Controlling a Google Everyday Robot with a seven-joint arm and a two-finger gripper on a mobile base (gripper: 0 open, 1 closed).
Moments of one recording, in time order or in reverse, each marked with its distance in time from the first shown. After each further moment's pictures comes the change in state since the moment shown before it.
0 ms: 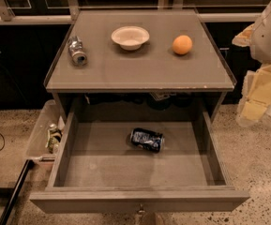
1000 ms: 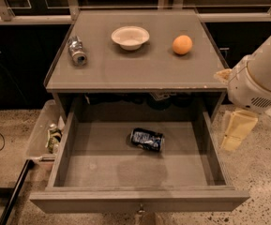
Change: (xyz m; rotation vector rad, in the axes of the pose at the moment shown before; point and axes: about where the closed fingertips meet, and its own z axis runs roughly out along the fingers) arm 0.011 0.021 0.090 -0.014 -0.046 -0.044
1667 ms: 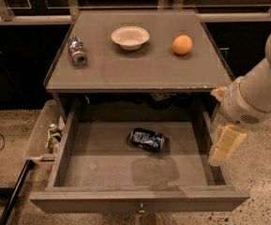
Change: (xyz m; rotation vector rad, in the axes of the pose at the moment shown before) arm 0.014 0.010 0.049 -0.045 -0.038 0.081
